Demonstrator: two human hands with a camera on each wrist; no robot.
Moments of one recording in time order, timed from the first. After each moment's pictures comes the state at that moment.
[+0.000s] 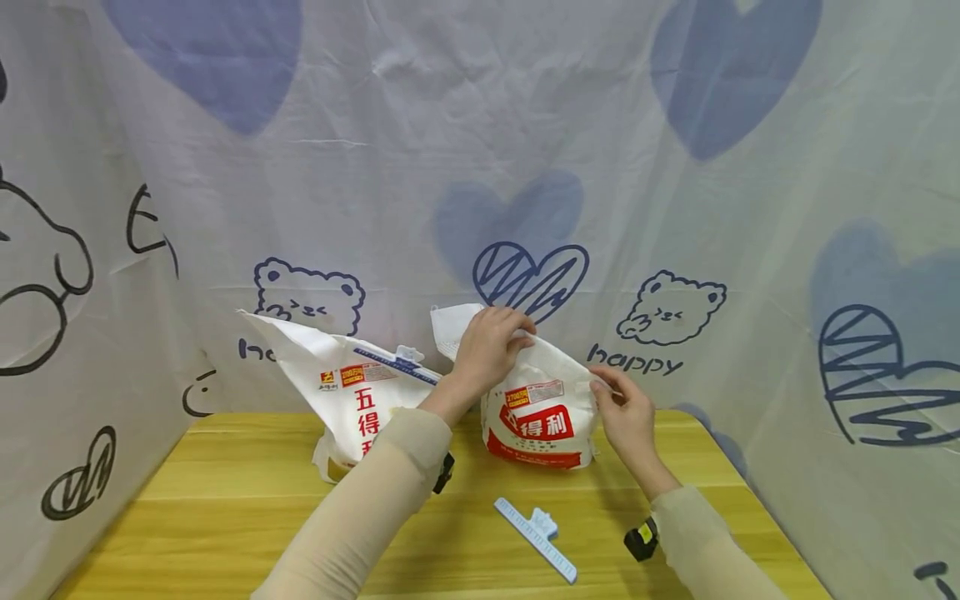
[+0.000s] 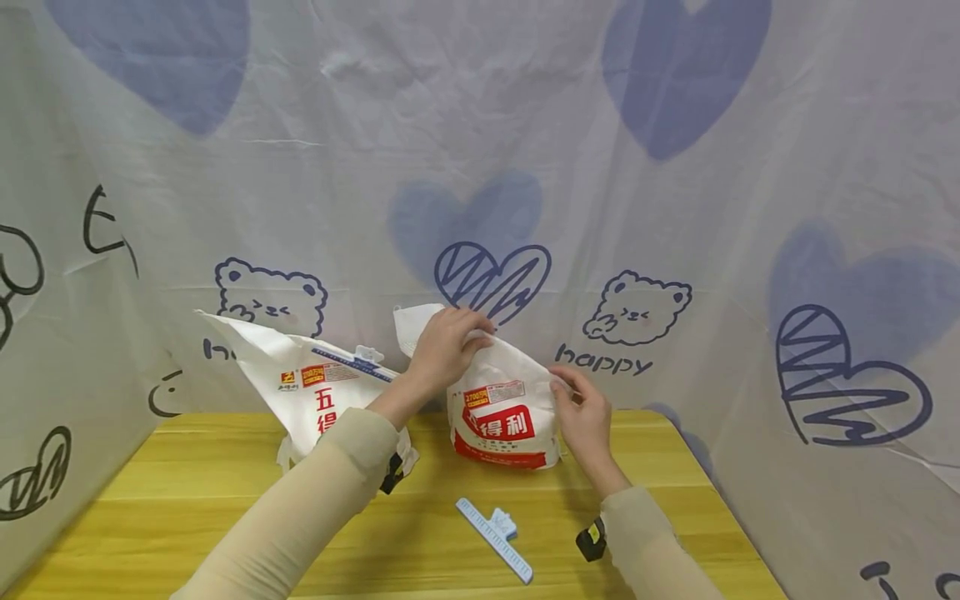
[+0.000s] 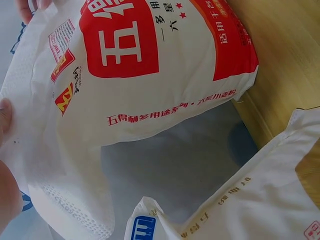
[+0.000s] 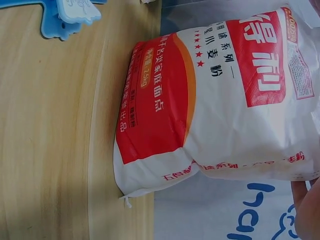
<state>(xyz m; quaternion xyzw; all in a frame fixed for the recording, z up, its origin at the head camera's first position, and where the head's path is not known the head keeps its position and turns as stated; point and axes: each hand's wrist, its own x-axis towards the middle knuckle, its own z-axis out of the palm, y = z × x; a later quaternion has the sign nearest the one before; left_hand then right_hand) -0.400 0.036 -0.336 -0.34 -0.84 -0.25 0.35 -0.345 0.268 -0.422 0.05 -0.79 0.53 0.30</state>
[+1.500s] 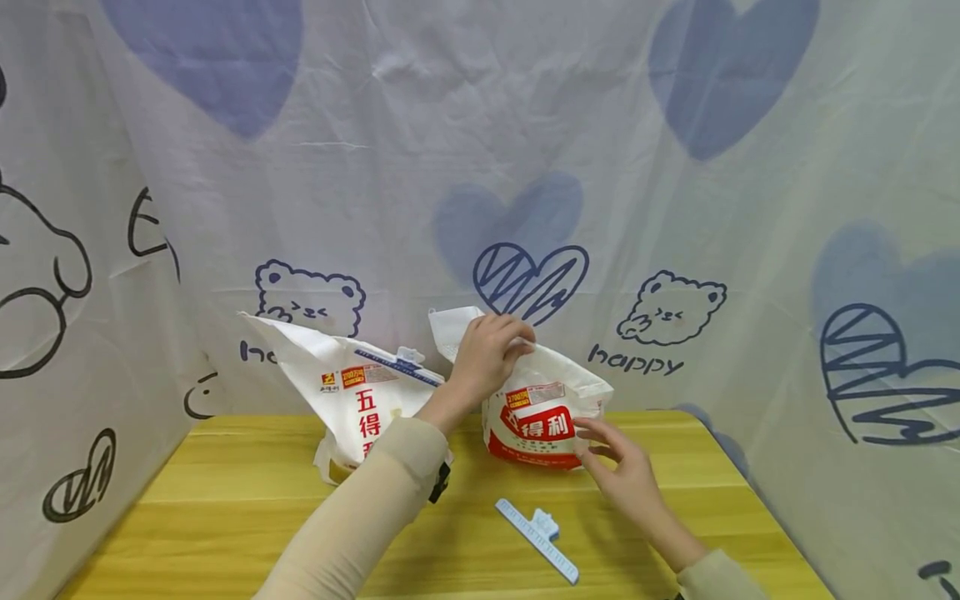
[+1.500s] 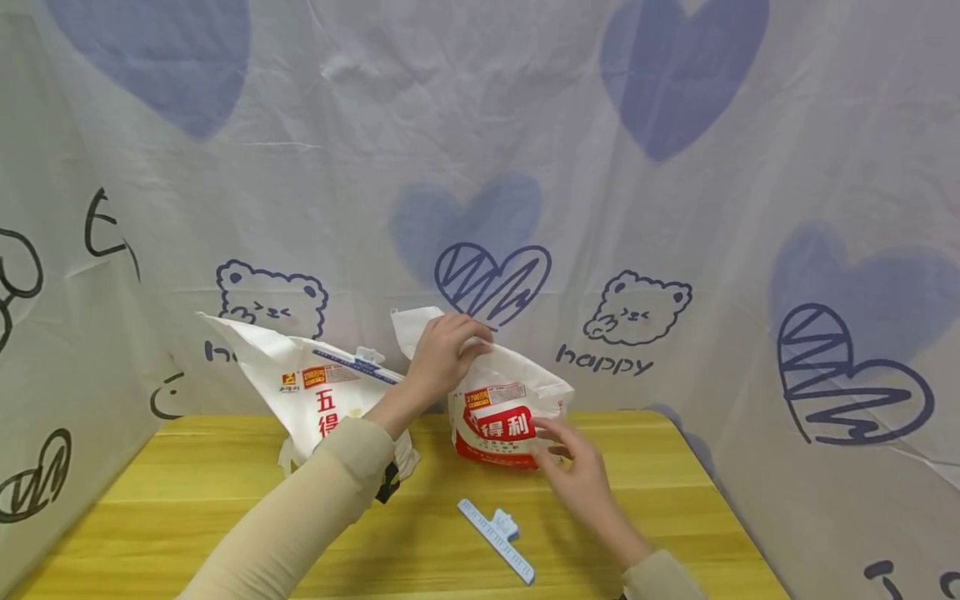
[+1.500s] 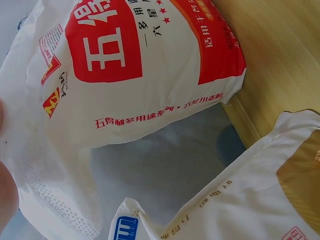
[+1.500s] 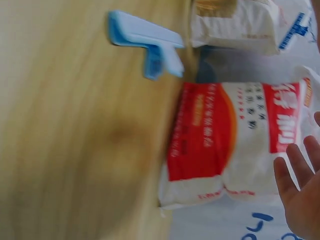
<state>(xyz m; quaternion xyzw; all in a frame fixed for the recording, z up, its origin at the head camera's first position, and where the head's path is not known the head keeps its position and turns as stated) -0.399 0.031 -0.348 -0.37 -0.81 -0.26 0.38 -0.286 0.266 -0.457 0.21 -0.81 0.49 0.24</state>
